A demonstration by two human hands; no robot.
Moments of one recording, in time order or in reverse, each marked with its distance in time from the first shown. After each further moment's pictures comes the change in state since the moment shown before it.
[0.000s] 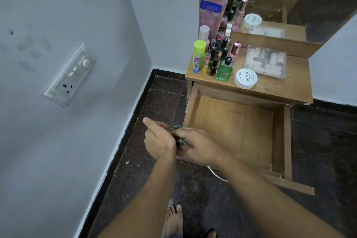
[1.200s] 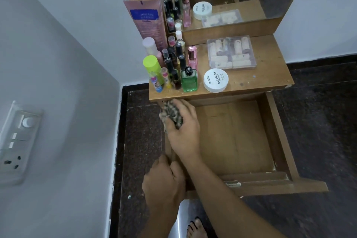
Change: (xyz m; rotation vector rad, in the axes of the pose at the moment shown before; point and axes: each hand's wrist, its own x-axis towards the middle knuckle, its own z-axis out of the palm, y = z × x) left_hand -0.006 -0.015 0.010 0.855 -0.519 0.664; right_hand 0.077 0.024 -0.012 0.546 1.050 0.317
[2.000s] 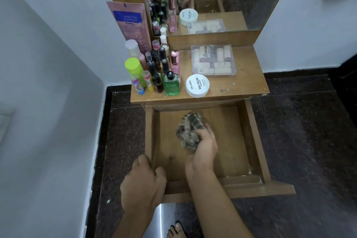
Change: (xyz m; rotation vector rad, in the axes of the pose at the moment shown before) left_hand 0.003 0.016 -0.012 0.082 -0.156 -0.027; right_hand -0.011 0.013 -0.065 0.934 0.453 0.761
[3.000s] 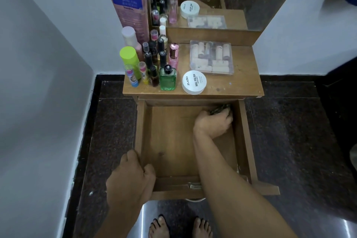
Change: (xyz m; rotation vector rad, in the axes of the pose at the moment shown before) left_hand 0.000 -0.003 0.003 -0.056 0.018 -0.011; right_hand 0.094 -0.031 0.022 -0.974 0.567 -0.628
